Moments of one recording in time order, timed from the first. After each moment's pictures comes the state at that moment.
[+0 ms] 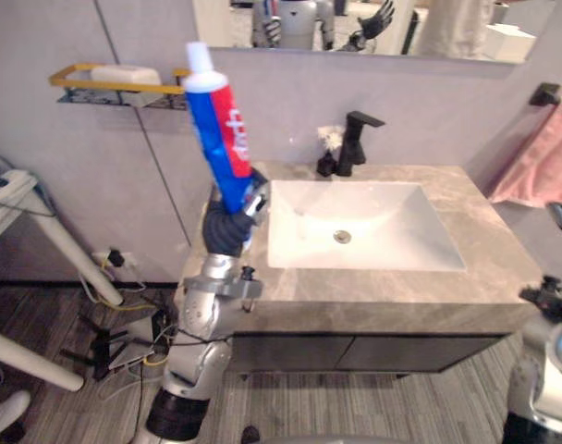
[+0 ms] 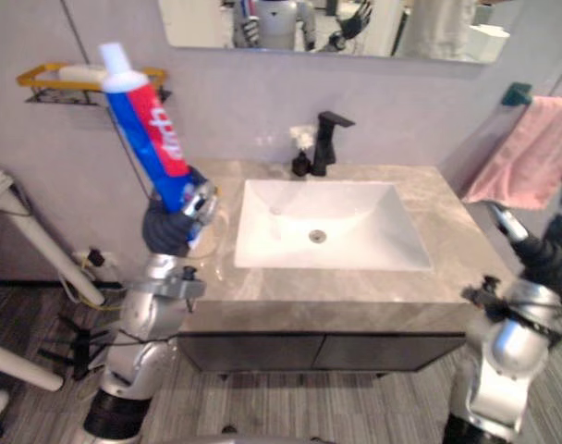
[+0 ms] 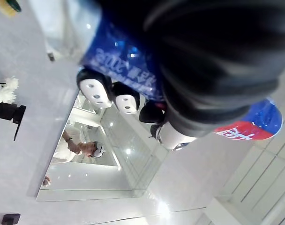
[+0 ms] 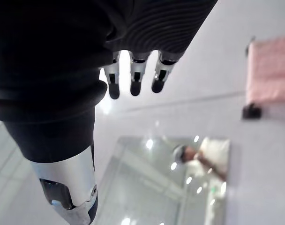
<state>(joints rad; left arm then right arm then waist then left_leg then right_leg) -0.08 0.14 -0.21 -0.41 -0.42 -0.23 0.05 0.11 -0.18 -0.56 -0.39 0.19 -0.26 -0.17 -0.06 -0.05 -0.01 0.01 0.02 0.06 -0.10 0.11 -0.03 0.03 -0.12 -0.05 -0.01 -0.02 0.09</state>
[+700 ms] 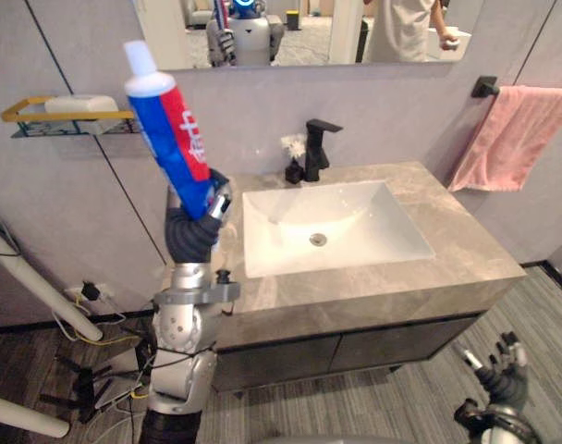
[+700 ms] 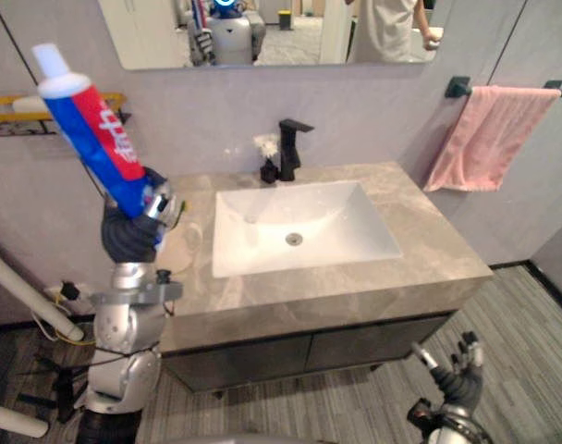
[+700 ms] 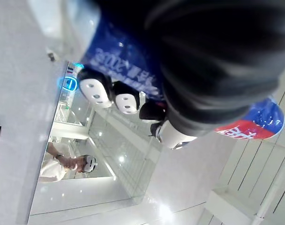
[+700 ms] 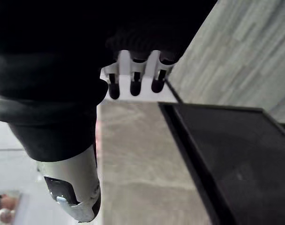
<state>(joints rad) -0.02 0.10 -0.08 -0.46 -0.26 -0.23 0.12 0.47 0.11 -0.43 -0.01 0.12 -0.12 -0.06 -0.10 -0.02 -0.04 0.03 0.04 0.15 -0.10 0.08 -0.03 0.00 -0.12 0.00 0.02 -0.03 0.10</state>
